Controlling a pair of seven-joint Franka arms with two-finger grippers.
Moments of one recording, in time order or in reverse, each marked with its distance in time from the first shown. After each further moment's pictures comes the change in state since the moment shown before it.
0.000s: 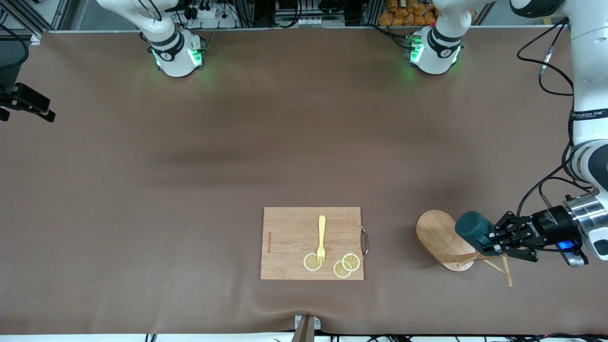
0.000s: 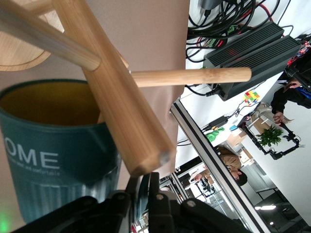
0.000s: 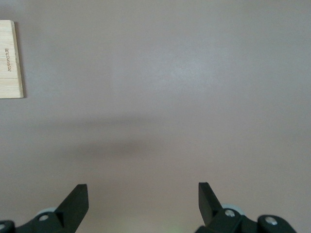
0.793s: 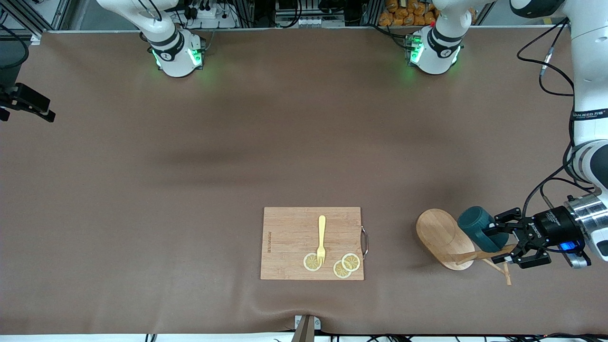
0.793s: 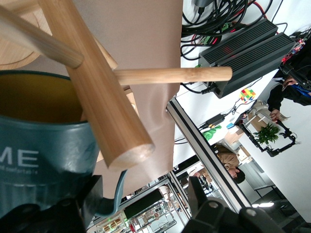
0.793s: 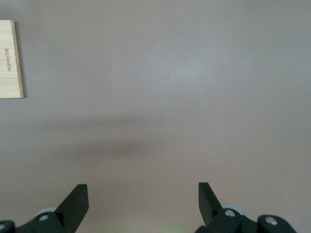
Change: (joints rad) left arm 0.000 0.000 -0.001 0.016 -0.006 0.000 0.002; right arm 0.000 0.000 0.000 0.000 0.000 0.000 0.000
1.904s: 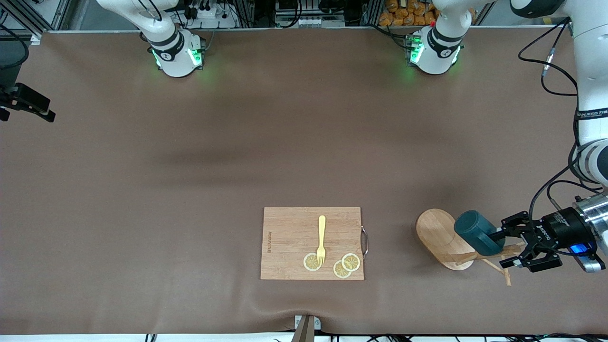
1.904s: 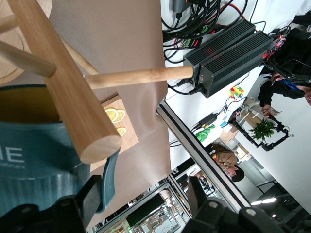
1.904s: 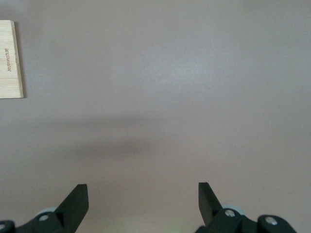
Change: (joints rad) left arm 0.002 0.000 0.004 0.029 0.003 0.020 0.061; right arm 0.000 0.000 0.000 0.000 0.000 0.000 0.000
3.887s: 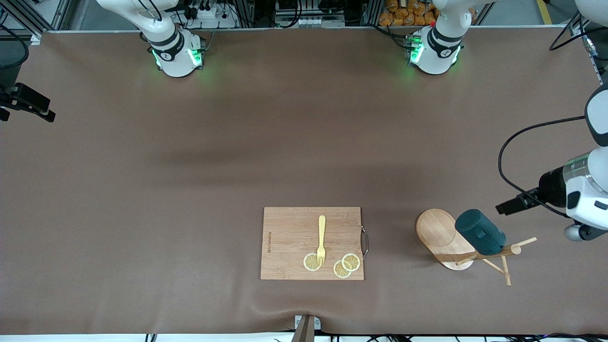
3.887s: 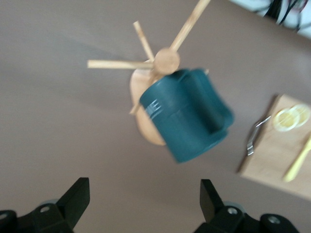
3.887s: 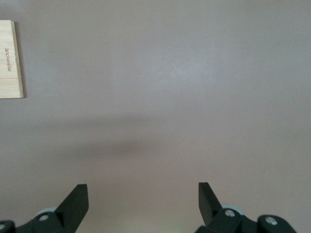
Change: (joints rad) left arm -0.021 -0.216 -0.212 0.023 1.100 -0.293 0.221; right arm 0.000 0.000 0.000 0.000 0.000 0.000 0.000
